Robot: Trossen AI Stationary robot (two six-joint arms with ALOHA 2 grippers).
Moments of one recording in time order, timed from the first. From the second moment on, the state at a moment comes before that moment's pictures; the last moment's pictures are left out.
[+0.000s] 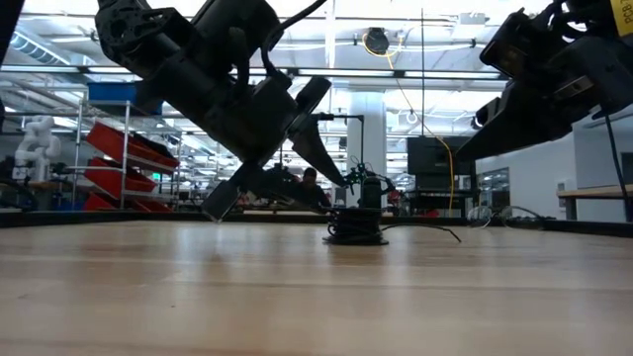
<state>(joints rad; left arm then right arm) -0.15 1.84 0.82 0.41 -0.24 1.22 0.41 1.25 0.42 0.21 0.47 0.33</state>
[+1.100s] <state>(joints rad) -0.15 1.84 0.82 0.41 -0.19 1.24 0.41 1.25 0.42 0.21 0.48 0.32</state>
